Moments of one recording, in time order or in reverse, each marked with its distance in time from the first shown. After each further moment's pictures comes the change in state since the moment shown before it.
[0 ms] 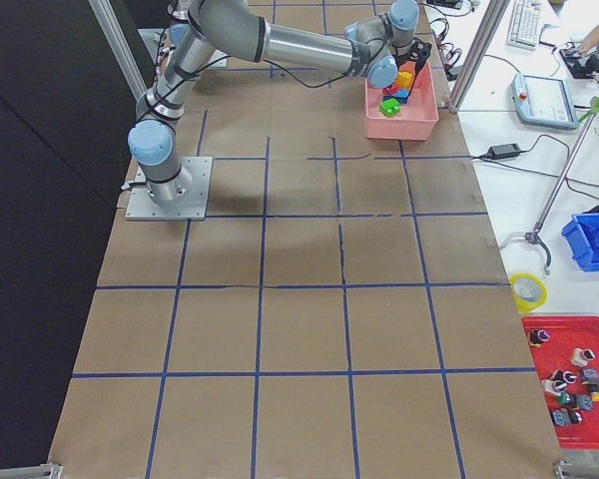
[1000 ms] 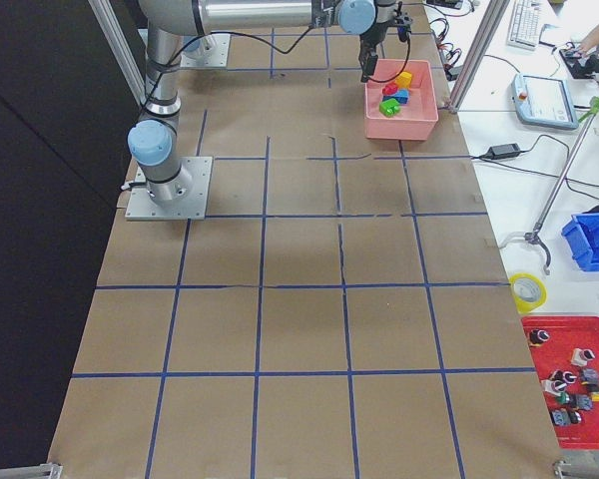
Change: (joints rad) left arm -0.018 0.055 -0.029 -0.037 0.025 0.006; right arm -0.060 -0.361 0.069 0.606 -0.280 -0.536
